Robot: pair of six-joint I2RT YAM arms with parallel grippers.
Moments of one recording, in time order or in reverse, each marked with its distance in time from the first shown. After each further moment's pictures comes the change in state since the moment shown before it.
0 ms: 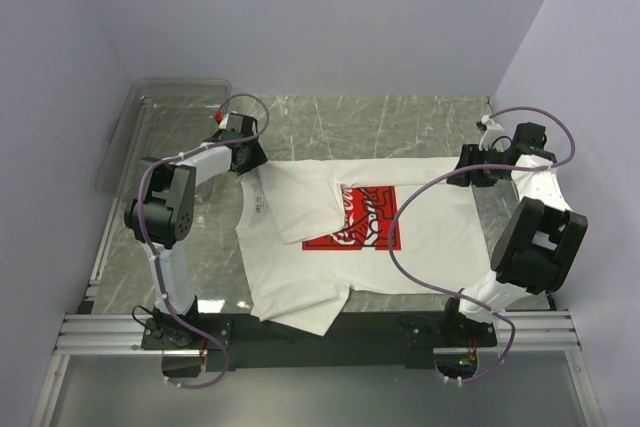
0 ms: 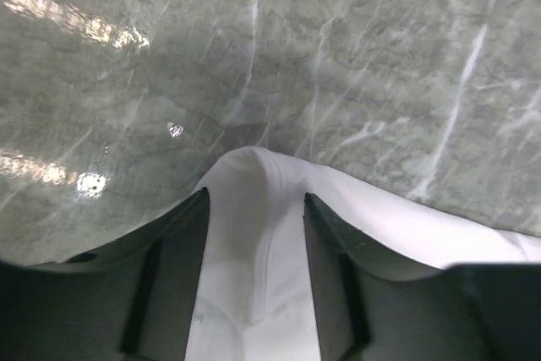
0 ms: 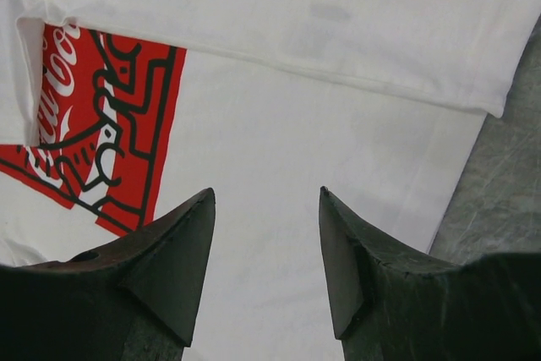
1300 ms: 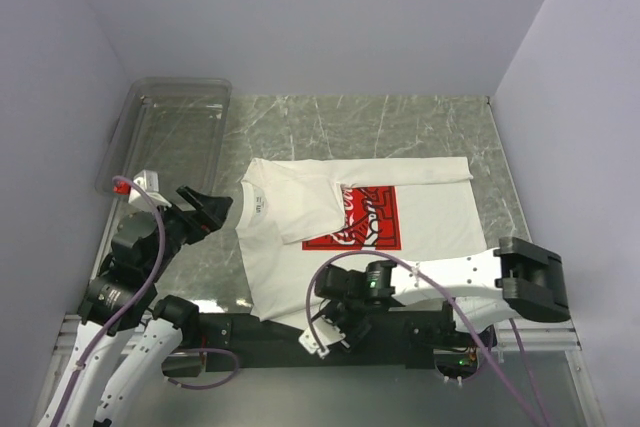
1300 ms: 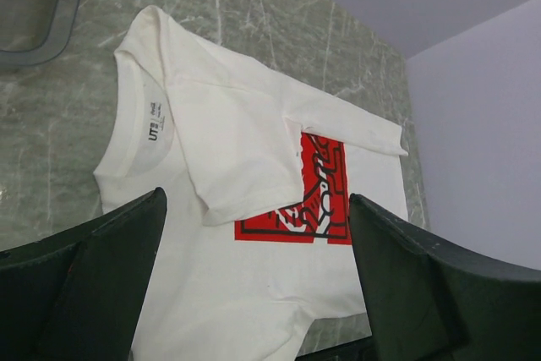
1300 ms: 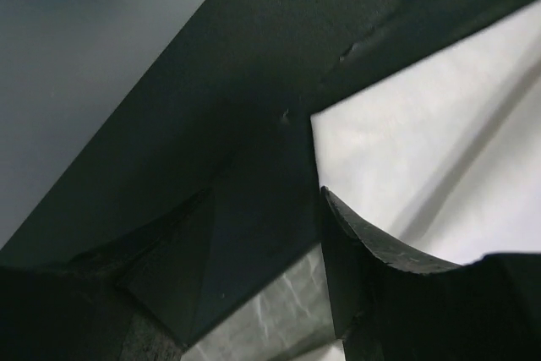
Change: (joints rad) left arm -0.093 -1.571 -0.546 -0.394 0.082 -0.095; right arm 1.768 -0.259 -0.467 0.102 0.230 -0.544
